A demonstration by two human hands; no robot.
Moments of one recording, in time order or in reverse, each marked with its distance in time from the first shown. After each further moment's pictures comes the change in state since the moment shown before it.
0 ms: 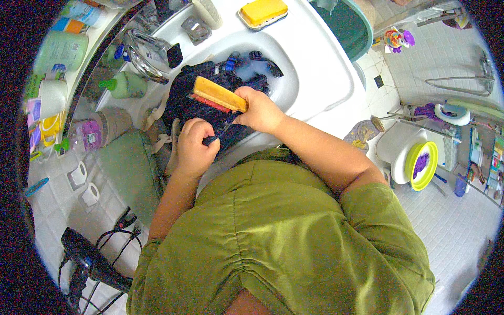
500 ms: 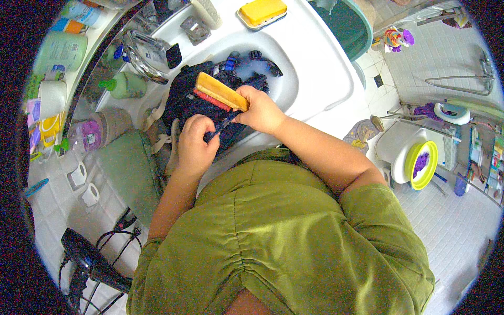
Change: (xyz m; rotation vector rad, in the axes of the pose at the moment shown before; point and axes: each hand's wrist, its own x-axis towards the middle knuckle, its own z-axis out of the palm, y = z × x) left_hand 0.003 0.002 0.002 -0.027 0.000 -0.005; right_hand -0.002 0.002 0.002 0.079 0.032 0.000
